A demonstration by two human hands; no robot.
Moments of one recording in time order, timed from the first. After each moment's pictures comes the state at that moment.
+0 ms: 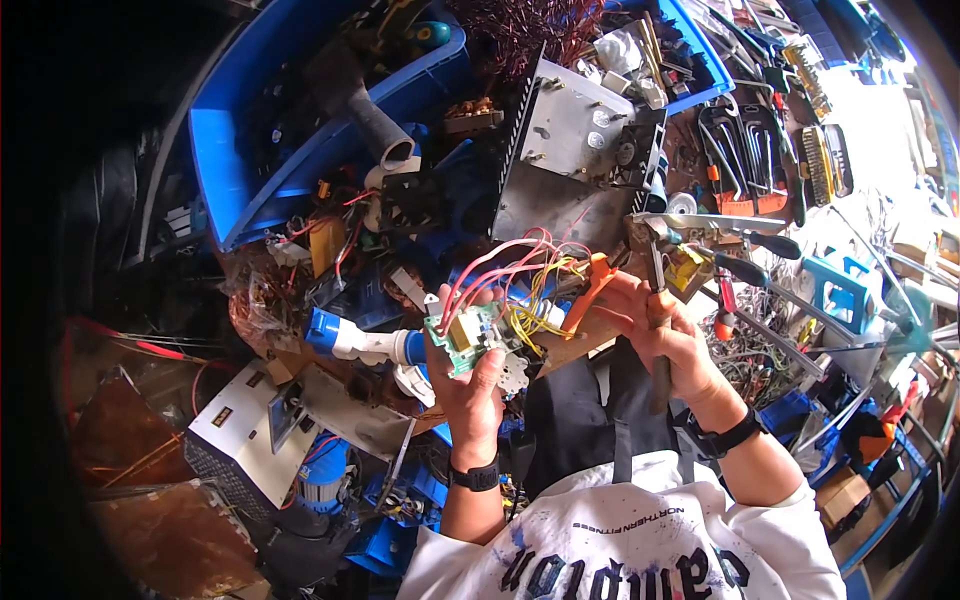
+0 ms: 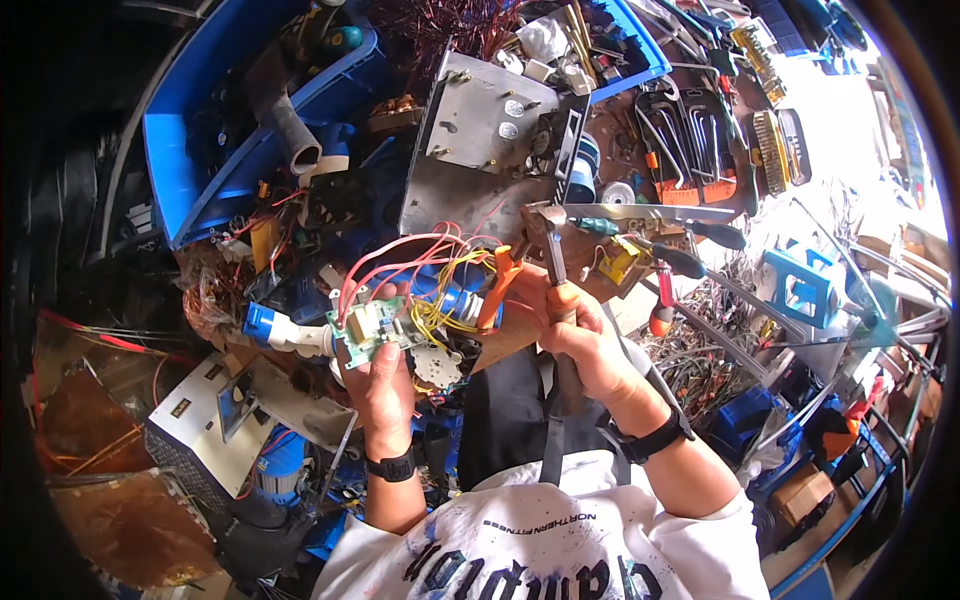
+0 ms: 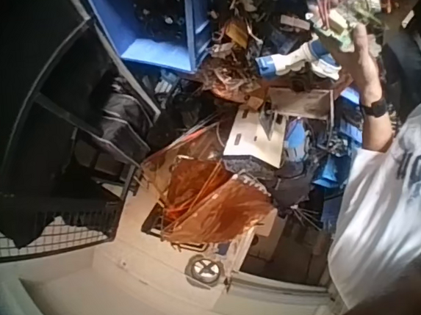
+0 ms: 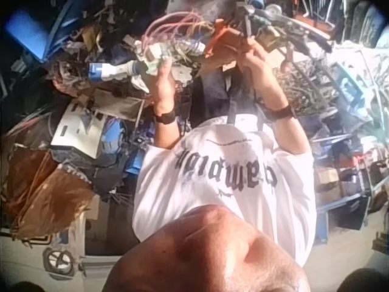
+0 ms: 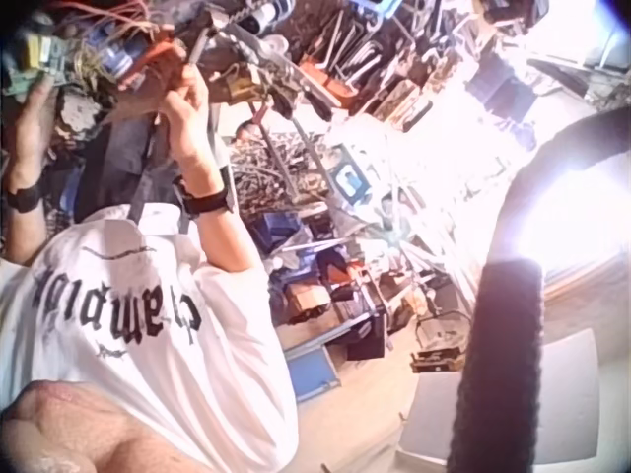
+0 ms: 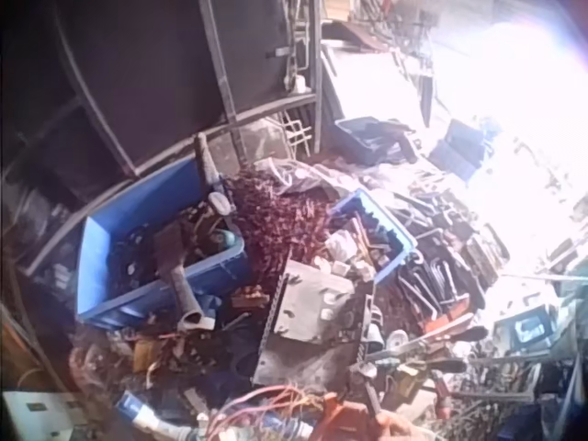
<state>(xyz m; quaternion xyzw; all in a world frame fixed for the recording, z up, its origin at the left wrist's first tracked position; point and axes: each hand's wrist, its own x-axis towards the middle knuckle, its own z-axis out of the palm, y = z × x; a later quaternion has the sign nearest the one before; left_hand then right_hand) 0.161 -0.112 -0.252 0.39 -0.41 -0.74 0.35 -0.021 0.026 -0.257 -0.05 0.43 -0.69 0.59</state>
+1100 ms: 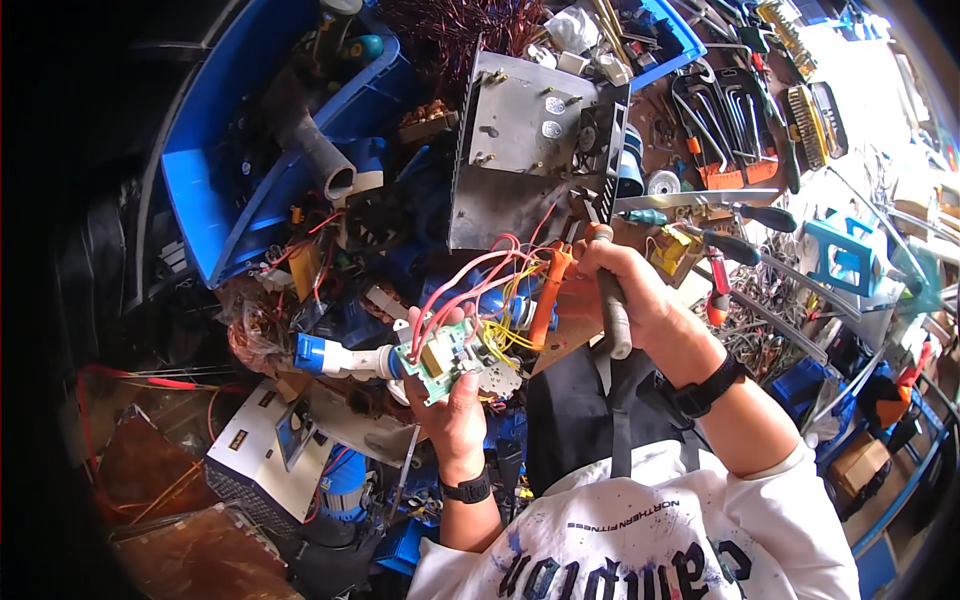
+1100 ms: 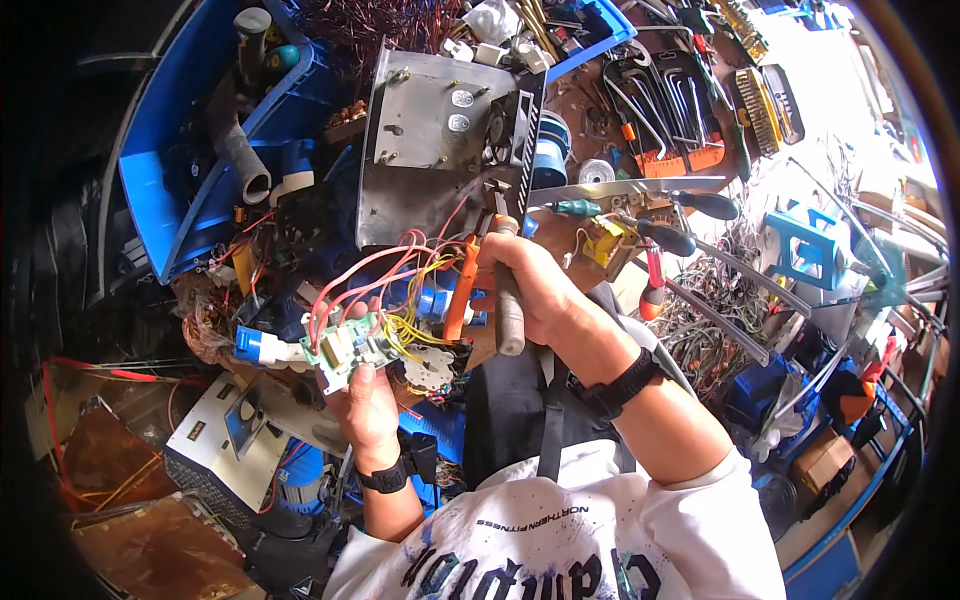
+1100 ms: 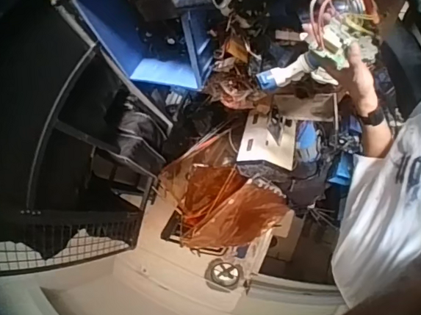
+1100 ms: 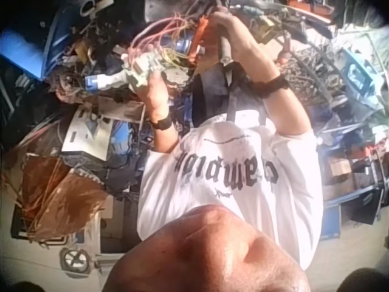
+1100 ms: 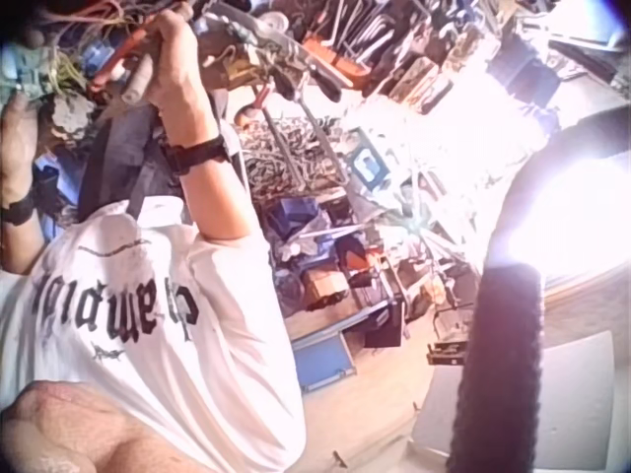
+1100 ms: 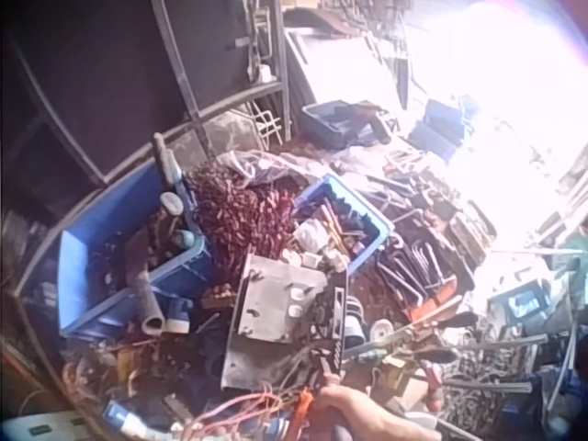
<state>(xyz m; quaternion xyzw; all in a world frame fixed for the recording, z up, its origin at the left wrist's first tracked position) 0.154 -0.108 -0.247 0.37 -0.45 -0.74 0.34 -0.044 -0.024 -0.281 0.23 0.42 -0.59 0.65</state>
